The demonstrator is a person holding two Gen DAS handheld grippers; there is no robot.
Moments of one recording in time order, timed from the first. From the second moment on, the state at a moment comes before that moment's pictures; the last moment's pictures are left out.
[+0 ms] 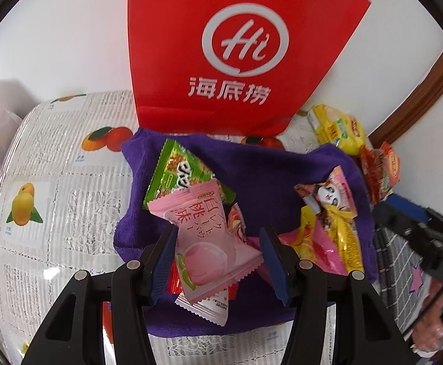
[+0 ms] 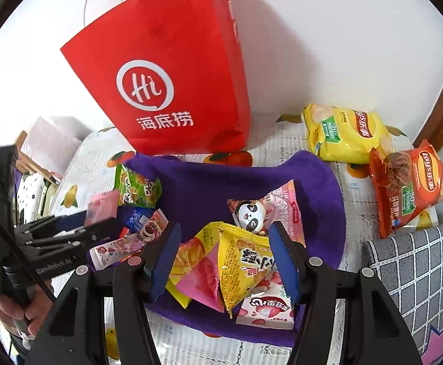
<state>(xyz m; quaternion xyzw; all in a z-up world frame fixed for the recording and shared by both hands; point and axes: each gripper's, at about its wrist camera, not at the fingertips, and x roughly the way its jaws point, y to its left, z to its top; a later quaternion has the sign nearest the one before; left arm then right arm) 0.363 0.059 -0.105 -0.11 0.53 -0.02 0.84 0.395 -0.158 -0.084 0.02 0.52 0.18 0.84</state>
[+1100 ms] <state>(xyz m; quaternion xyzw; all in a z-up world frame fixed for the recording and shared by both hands) 0.364 0.056 -0.116 -0.10 0.56 -0.01 0.82 0.391 -0.154 -0.086 0.00 0.52 0.17 0.84</state>
